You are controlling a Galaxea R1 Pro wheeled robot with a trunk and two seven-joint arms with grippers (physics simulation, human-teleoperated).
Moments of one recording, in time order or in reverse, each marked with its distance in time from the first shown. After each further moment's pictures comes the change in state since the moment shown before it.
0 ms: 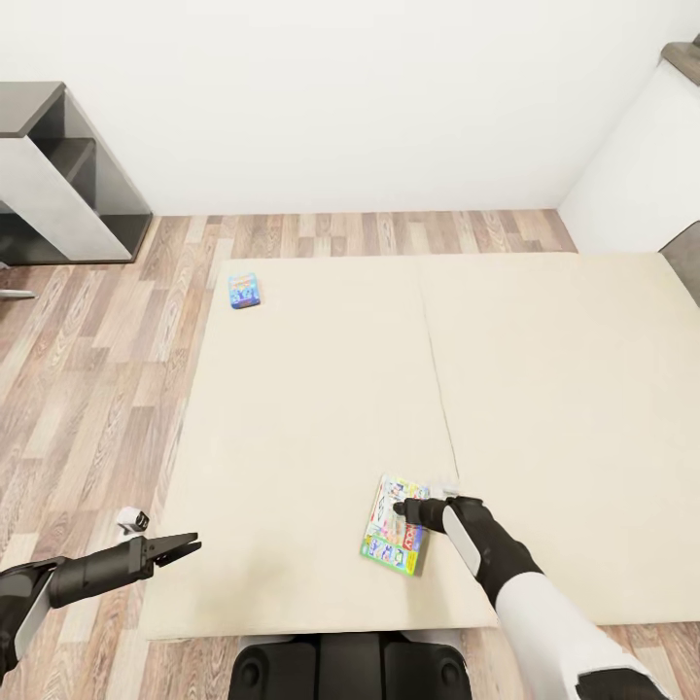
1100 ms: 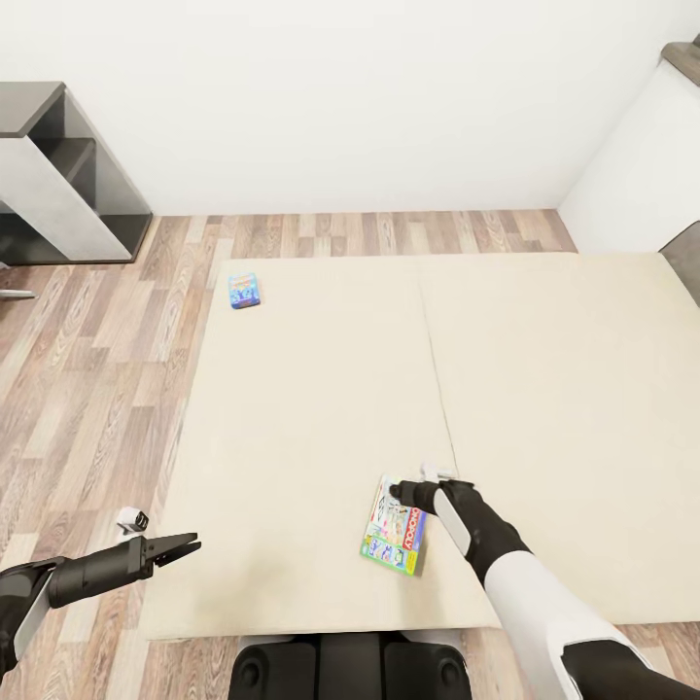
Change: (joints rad) left arm 0.001 0.002 0.000 0.000 0.001 0.000 0.000; right arm -0.066 0.029 -0.011 0.038 0.007 -0.029 -0.046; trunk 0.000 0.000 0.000
